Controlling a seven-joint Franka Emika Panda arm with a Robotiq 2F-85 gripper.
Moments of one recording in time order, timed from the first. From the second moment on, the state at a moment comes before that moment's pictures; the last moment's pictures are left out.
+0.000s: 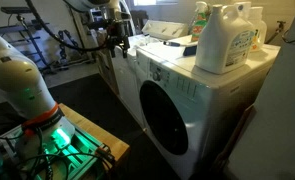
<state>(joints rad) -0.09 -0.39 -0.03 -2.50 -0.17 2.00 -0.03</state>
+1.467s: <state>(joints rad) -0.09 -0.38 -0.03 -2.50 -0.17 2.00 -0.03</state>
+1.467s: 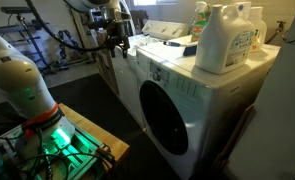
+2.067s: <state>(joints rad) -0.12 -0.38 -0.05 -2.45 -0.18 1.99 0.00</state>
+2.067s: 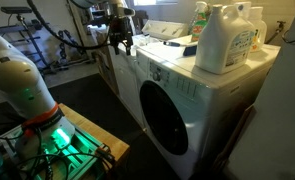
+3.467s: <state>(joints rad) -0.33 -0.36 -0.22 -2.06 -0.23 2.01 0.14</state>
